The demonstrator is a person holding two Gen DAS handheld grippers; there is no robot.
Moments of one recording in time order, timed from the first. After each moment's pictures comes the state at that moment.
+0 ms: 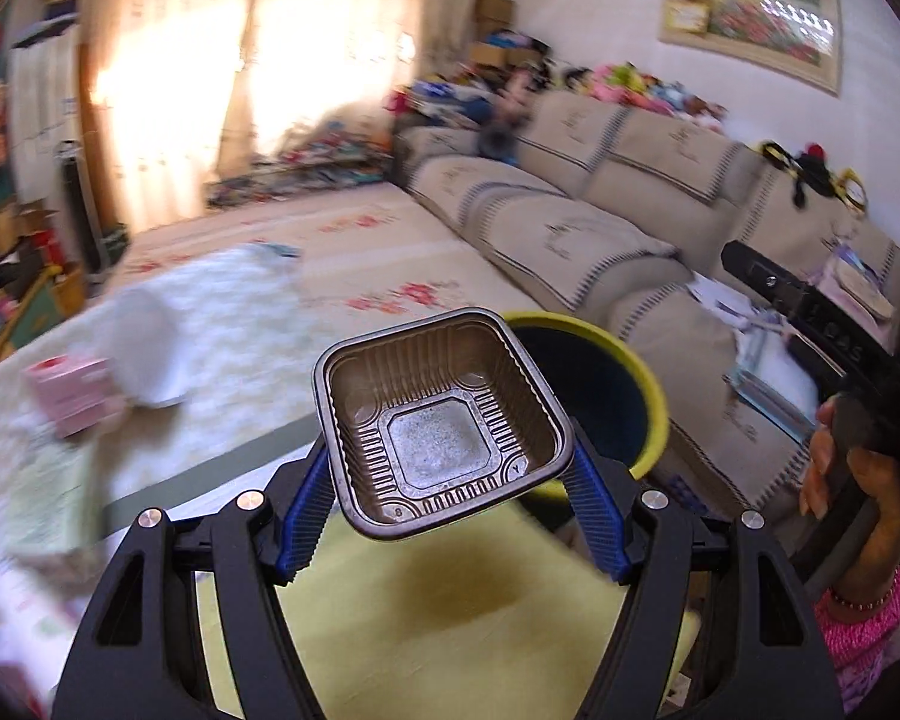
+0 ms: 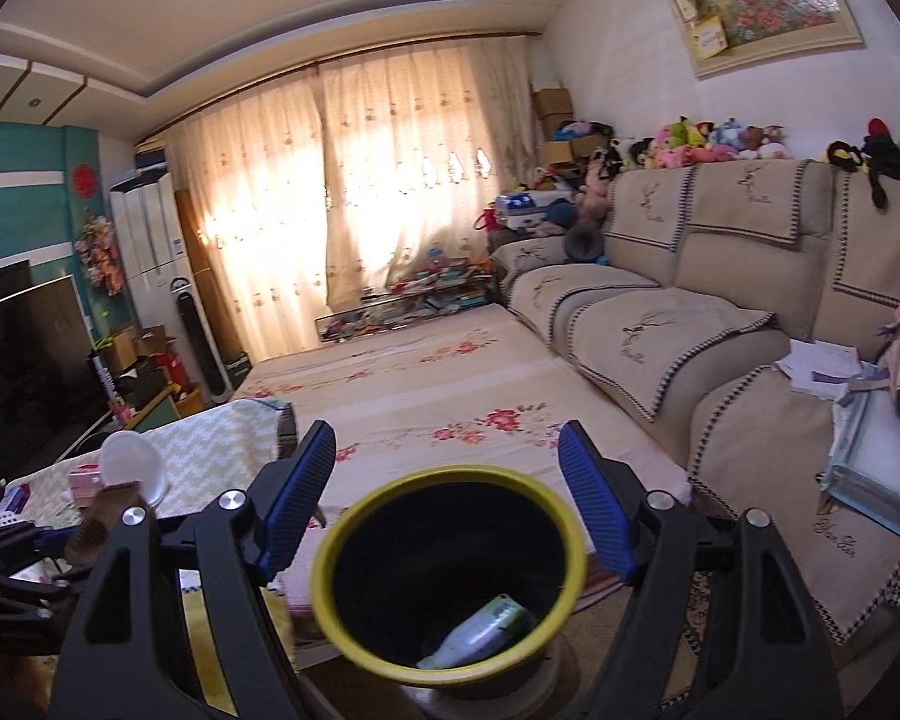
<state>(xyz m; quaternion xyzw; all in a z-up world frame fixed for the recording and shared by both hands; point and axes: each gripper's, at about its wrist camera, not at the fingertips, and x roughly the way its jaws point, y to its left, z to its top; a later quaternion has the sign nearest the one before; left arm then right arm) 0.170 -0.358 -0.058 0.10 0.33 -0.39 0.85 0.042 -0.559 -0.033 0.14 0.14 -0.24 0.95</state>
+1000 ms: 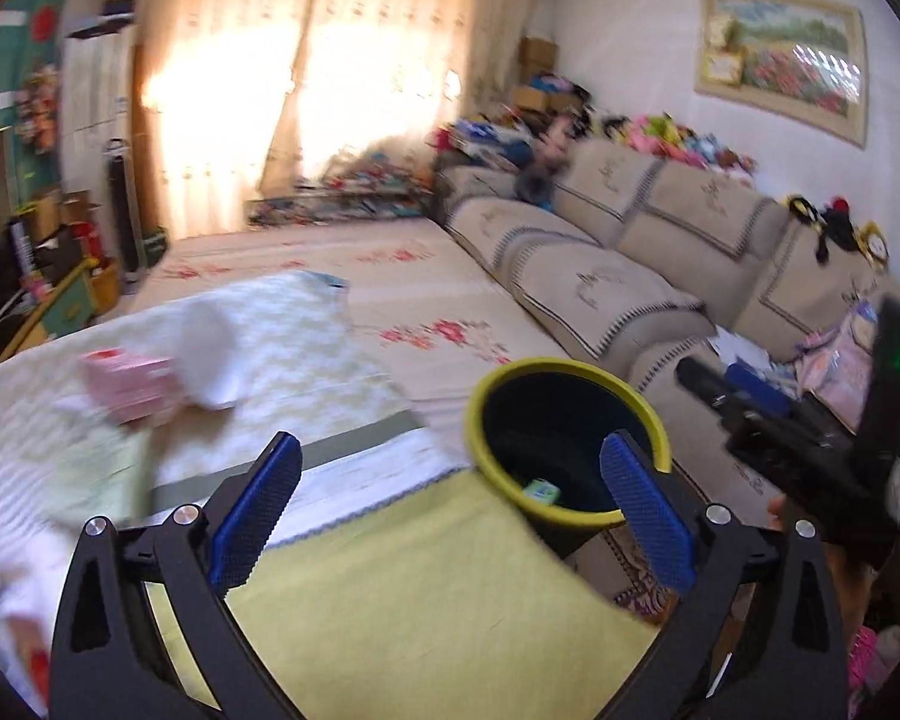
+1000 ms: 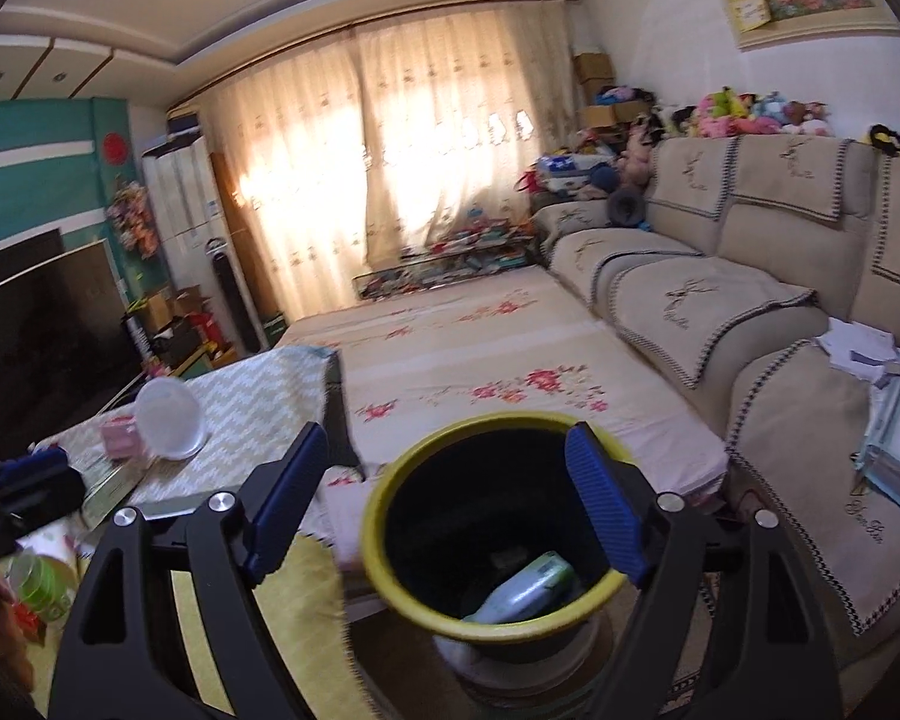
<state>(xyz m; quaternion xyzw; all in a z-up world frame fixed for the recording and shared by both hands) 0.152 -0.300 -0.025 0.04 0.29 -0.33 0.90 0.070 -0.517 -0.051 0.14 0.19 -0.16 0.96</state>
